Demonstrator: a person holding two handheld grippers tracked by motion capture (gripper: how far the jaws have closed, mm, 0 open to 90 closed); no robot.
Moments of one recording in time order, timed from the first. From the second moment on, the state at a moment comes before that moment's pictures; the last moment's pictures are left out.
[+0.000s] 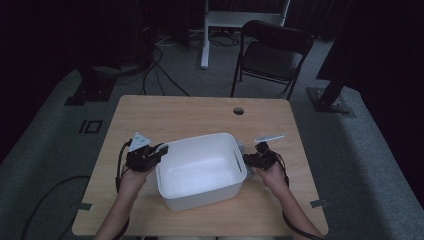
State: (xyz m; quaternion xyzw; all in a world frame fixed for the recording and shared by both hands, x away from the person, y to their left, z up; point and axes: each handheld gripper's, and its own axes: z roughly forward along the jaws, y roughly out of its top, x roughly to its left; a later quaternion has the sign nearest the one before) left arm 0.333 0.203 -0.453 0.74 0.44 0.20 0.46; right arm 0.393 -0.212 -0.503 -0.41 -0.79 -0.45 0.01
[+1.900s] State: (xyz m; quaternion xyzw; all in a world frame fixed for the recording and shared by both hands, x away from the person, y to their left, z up) left arm 0.334 0.199 -0.451 0.75 0.44 0.21 0.45; right arm 0.421 -0.203 -0.512 -0.42 -0.79 -0.45 0.01
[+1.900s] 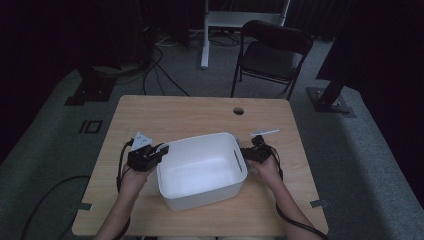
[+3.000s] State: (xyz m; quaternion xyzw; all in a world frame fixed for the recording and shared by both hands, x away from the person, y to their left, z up) left arm 0.334 0.198 -0.451 0.75 0.44 0.21 0.45; right arm 0.336 -0.255 -0.455 -0.37 -0.77 -0.52 -0.04
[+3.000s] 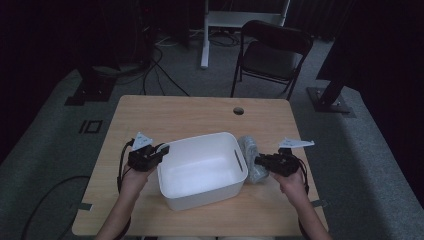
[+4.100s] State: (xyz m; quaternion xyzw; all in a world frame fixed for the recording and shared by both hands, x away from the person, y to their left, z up) left arm 0.334 0.197 -0.452 0.74 0.44 0.21 0.45; right arm 0.340 -0.224 -0.527 -0.39 -0.82 -0.42 -0.01
